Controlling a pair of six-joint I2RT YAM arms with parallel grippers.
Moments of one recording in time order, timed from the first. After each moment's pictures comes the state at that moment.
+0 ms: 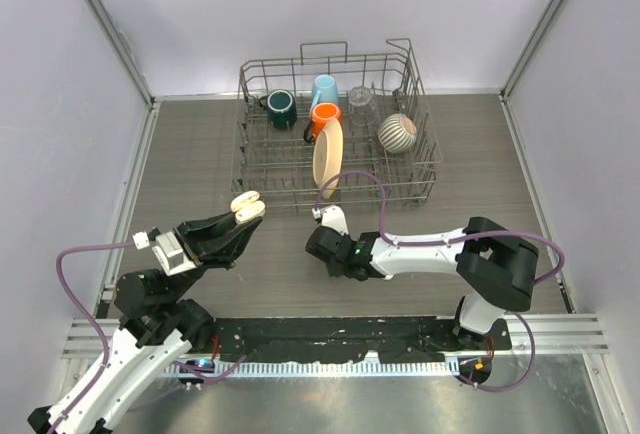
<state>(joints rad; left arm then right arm) -0.66 0.17 0.37 0.38 0.25 -0.11 1.15 1.65 0.88 -0.31 0.40 0.68</state>
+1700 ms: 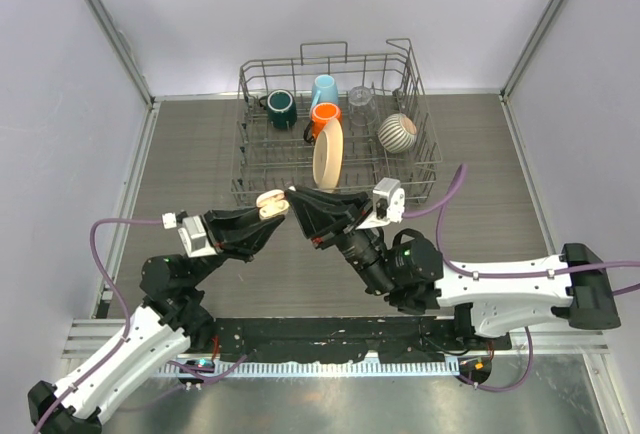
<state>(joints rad) -0.66 0.40 0.28 0.69 0.33 -0.23 1.45 1.19 0.84 1.00 0.63 0.04</state>
